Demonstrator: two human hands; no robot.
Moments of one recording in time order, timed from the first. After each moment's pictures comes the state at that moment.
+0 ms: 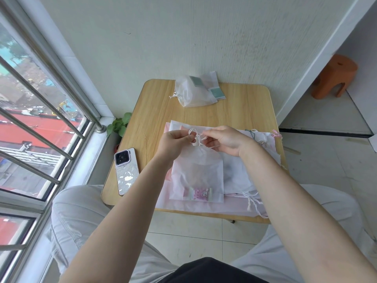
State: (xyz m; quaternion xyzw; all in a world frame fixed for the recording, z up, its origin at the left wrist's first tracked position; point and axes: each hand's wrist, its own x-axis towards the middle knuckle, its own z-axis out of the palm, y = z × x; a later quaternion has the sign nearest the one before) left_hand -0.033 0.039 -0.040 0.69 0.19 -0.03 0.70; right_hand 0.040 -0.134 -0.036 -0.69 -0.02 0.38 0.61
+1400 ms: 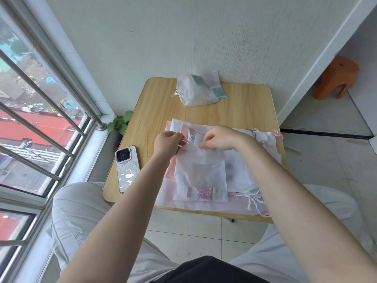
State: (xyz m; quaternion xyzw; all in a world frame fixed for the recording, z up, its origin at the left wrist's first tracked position) left_hand -0.032 0.048 -0.041 0.72 0.31 -0.01 0.62; right_hand 0.030 -0.124 -0.007 -0.90 -0.15 0.32 0.26
